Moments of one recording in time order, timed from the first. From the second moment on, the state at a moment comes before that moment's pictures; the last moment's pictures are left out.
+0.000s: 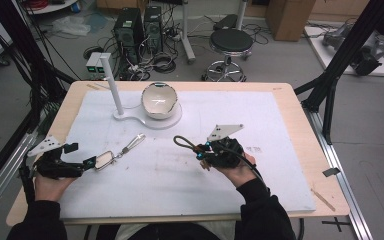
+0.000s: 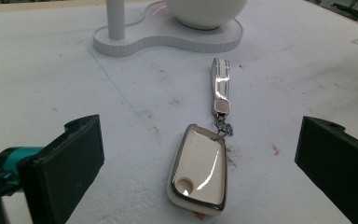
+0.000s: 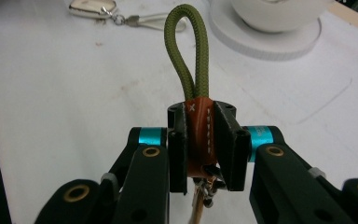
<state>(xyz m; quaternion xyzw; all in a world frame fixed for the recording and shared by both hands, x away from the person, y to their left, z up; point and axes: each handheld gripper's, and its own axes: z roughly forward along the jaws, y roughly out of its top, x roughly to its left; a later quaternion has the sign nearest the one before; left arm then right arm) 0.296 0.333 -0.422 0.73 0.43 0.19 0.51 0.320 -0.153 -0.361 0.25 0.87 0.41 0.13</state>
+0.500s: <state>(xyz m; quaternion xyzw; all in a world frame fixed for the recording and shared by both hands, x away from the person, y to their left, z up) 0.296 0.334 -0.422 0.72 0.42 0.19 0.51 0.346 -0.103 -0.317 0.21 0.88 0.41 0.13</state>
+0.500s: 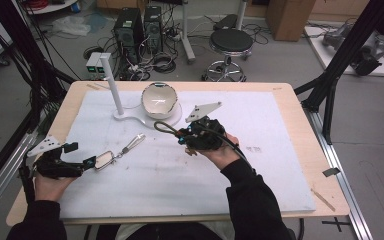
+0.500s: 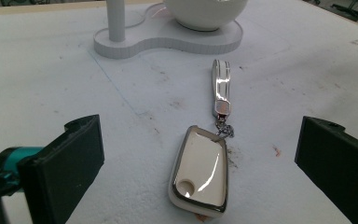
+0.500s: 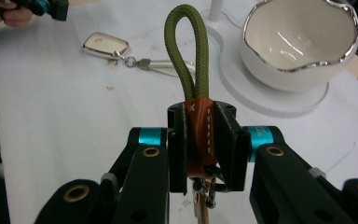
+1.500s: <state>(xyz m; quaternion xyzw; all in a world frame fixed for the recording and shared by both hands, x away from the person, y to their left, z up) 0.296 0.333 -0.422 0.73 0.42 0.19 0.51 0.397 -0.045 -0.280 0.21 0.88 0.42 0.13</state>
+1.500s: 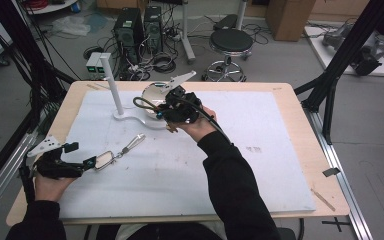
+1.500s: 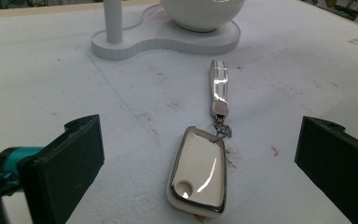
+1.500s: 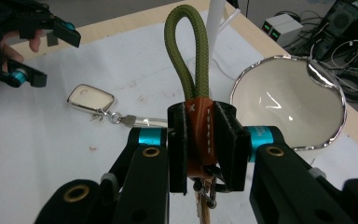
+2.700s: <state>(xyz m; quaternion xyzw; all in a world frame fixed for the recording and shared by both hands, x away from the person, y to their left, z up) 0.296 0.333 -0.422 0.73 0.42 0.19 0.51 0.443 0.037 -0.245 0.19 0.88 0.41 0.13</state>
